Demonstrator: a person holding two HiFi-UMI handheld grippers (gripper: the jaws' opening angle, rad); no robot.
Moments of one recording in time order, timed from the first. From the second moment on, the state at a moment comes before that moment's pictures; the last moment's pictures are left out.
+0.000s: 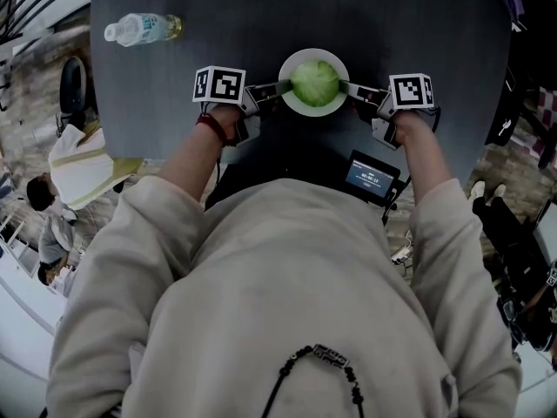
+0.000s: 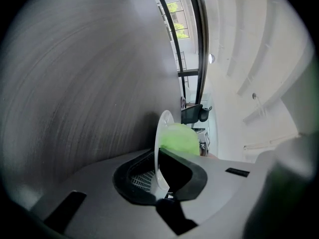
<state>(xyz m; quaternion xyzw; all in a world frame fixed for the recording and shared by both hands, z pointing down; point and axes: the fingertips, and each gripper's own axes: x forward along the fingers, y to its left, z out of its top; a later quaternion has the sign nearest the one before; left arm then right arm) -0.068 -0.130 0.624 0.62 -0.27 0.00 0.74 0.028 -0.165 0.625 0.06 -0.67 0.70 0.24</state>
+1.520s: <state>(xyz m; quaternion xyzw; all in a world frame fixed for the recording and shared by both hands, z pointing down) -0.087 -0.125 0.590 0.62 -0.27 -0.09 0.73 0.131 -0.202 0.640 0.24 -0.66 0.66 0.25</state>
